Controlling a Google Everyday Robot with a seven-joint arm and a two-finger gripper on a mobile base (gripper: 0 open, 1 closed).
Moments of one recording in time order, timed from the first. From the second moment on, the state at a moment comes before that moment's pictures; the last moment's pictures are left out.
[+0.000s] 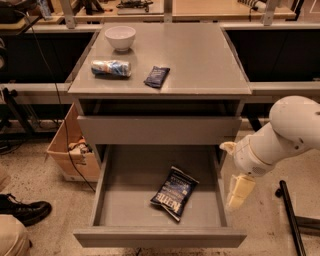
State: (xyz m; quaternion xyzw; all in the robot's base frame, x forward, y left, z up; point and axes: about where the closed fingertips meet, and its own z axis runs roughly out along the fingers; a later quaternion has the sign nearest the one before) arm 0.471 -0.187 0.707 -0.65 0.73 0.10 0.18
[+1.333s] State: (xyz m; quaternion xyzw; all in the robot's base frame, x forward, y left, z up) arm 0.469 -0.154 0.525 -0.64 0.73 0.12 0.18
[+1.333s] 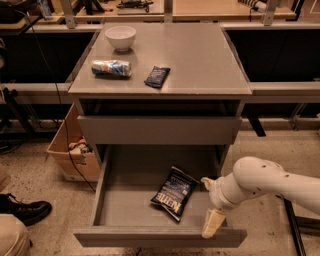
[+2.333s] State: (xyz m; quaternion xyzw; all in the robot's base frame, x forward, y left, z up) arm 0.550 -0.122 0.439 -0.63 0.73 0.13 0.23
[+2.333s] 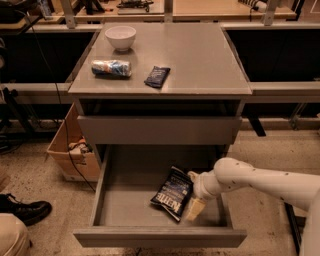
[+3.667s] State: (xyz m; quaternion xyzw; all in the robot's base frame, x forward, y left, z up) arm 0.598 -0.067 0.377 -0.60 0.74 0.18 0.24
